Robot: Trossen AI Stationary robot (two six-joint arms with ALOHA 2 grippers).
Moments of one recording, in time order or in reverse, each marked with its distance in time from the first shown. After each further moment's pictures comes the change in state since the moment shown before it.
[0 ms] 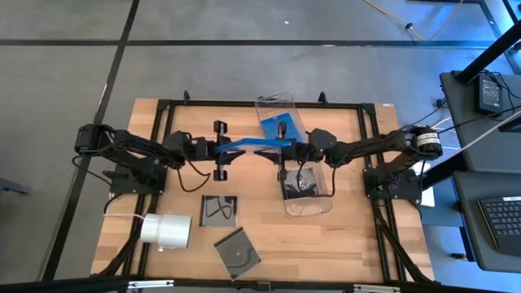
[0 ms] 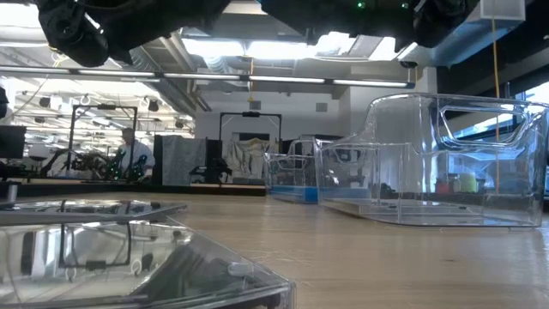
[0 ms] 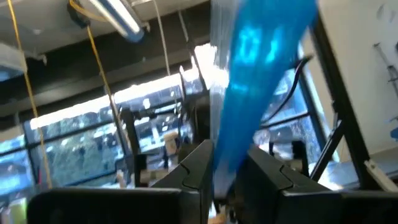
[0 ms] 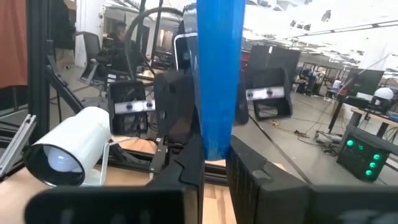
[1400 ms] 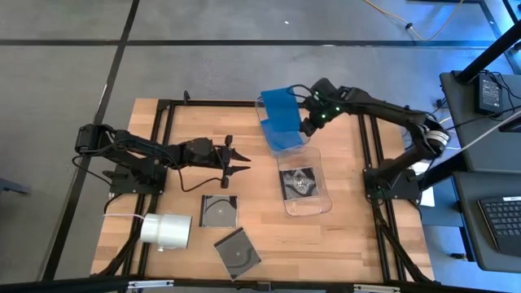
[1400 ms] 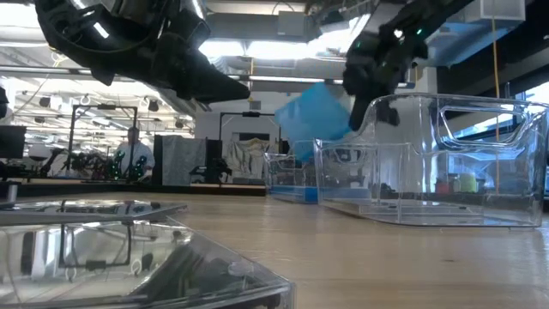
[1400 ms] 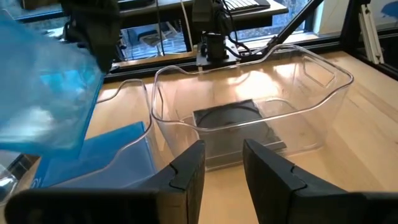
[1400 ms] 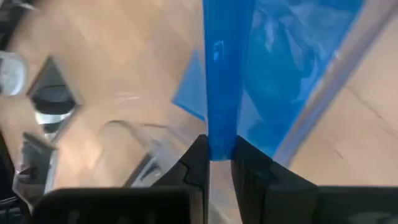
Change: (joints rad) left arm -0.001 0.001 -0.002 -0.655 -0.087 -0.090; right arm -0.609 -0.046 0.303 -1.573 -0.353 0.391
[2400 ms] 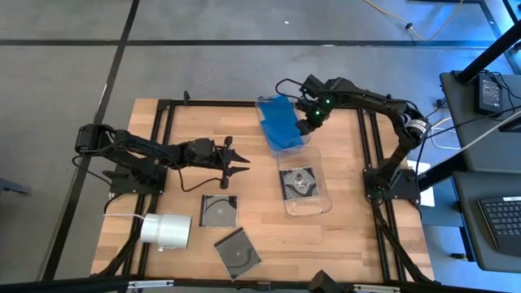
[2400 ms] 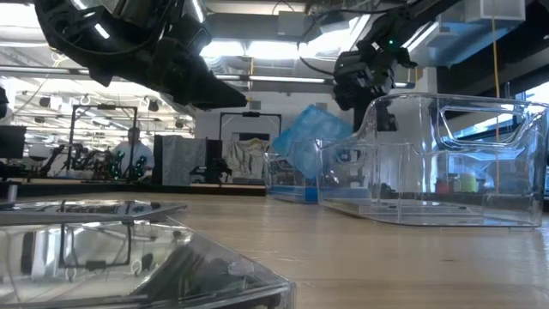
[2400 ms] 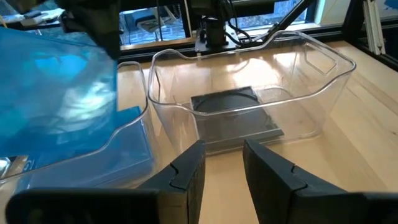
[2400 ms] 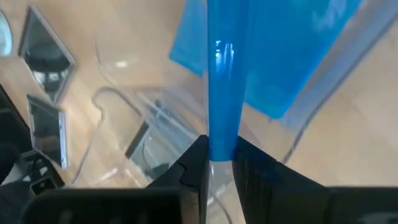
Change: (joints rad) left arm 0.000 -0.001 0.001 -0.054 -0.001 -0.025; right arm -0.020 0.198 0.208 -0.311 -0.069 -0.082
